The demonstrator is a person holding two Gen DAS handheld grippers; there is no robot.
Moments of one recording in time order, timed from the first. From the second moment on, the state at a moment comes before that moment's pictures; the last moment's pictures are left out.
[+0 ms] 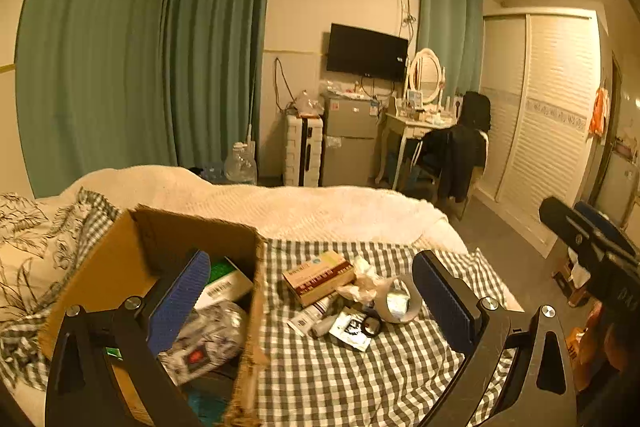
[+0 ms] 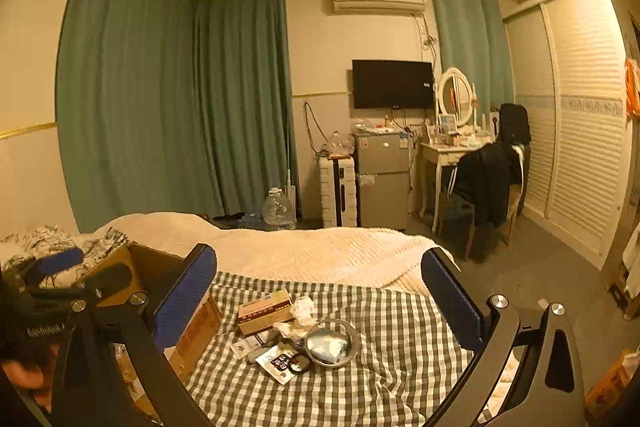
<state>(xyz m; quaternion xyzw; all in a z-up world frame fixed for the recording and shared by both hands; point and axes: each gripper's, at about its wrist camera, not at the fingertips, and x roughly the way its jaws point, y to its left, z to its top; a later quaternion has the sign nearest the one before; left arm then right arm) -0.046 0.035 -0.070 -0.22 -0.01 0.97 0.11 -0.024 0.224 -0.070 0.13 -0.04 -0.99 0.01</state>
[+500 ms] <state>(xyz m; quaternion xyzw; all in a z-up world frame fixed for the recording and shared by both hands) -0.072 0.081 -0.101 -0.24 0.03 0.96 0.13 -0.056 0.258 -0.109 0.16 -0.04 -0.99 -0.03</state>
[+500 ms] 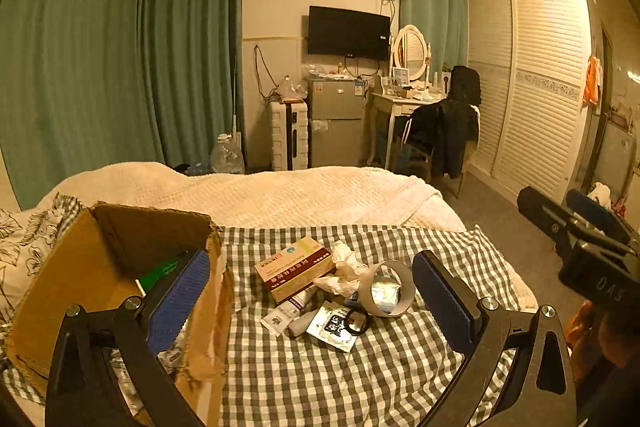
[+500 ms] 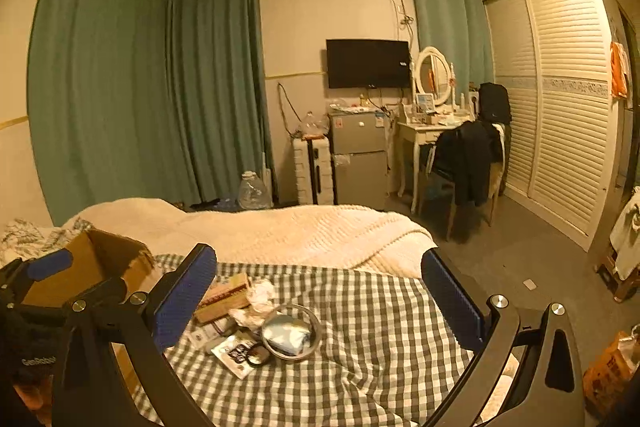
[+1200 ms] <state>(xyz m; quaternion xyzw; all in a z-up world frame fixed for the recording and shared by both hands) -0.121 0.113 -0.197 -0.33 0.07 0.93 0.15 -0.121 0.283 -0.180 0.26 -0.08 -0.96 0.02</state>
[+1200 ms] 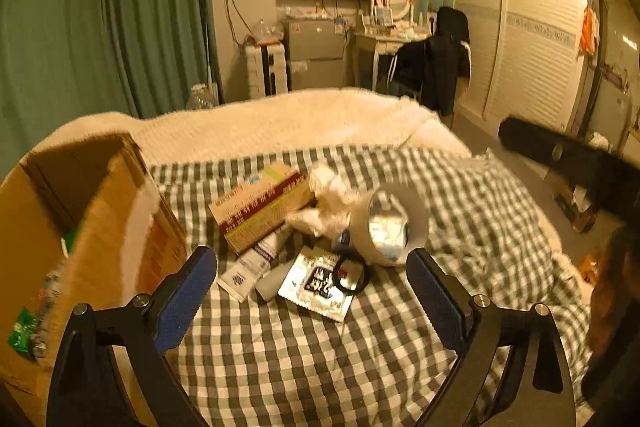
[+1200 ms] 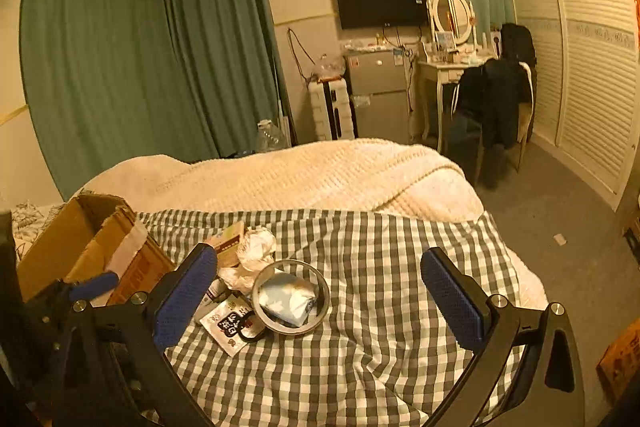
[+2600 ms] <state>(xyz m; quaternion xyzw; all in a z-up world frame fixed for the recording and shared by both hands) -0.148 0.139 -0.295 -0.38 0.18 0.89 0.17 -0.195 0.261 -0.277 0.40 -0.08 -0.91 0.05</state>
